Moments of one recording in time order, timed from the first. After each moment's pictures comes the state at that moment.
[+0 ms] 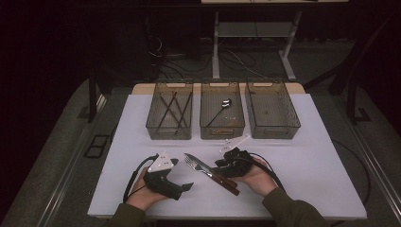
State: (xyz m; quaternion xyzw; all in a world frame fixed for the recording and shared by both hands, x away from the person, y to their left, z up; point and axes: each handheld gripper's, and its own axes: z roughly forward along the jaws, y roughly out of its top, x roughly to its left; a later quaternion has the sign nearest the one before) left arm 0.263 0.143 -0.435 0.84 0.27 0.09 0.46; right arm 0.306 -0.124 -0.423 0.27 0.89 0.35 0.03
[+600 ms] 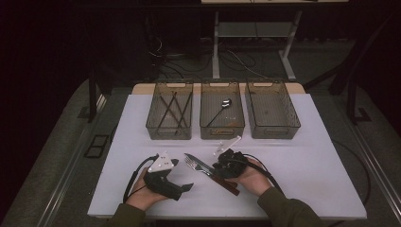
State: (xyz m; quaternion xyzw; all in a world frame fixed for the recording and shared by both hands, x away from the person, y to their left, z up) left arm 0.263 0.143 -0.435 0.84 0.27 0.09 0.46; right arm 0.309 -0.111 -0.434 0.26 0.91 0.32 0.04
